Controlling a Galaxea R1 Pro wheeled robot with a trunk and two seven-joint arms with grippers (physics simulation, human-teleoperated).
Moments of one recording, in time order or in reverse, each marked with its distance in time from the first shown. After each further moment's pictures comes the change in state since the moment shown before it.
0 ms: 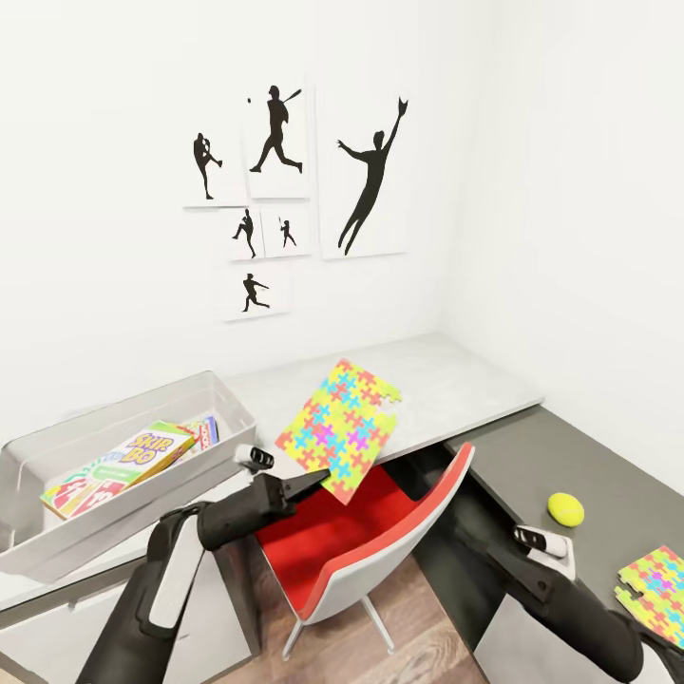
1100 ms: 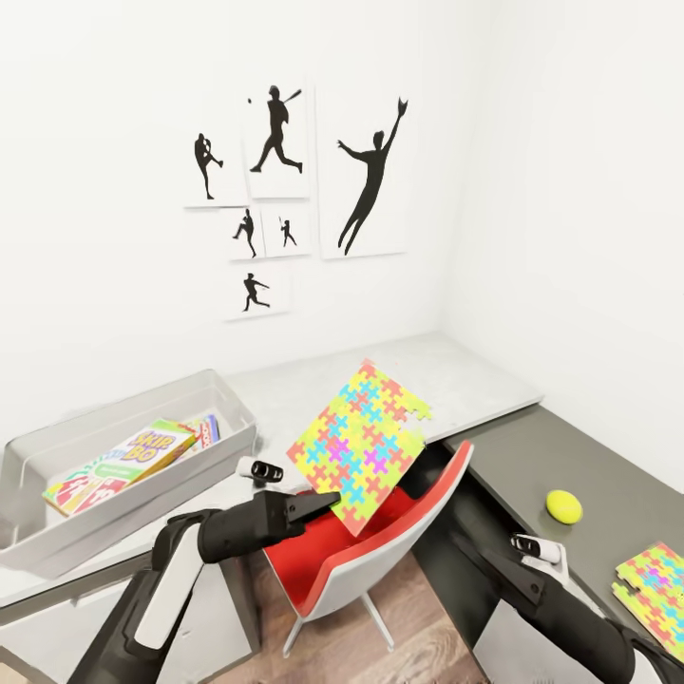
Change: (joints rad) left arm 0.033 0.089 -0.183 -0.072 0.175 -0.004 0.008; right arm 0.000 0.020 -0.002 0.055 0.016 -0.004 0.003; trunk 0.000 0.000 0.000
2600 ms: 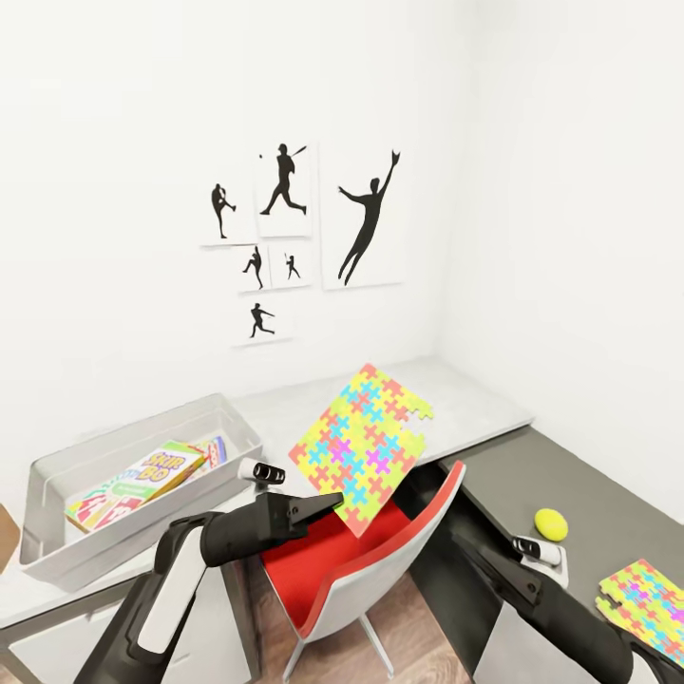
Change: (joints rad) left arm 0.010 -0.014 0.000 -0.001 0.003 -0.008 0.003; right arm -0.001 0.000 -0.001 0.029 0.004 -0.045 -0.008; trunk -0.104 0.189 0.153
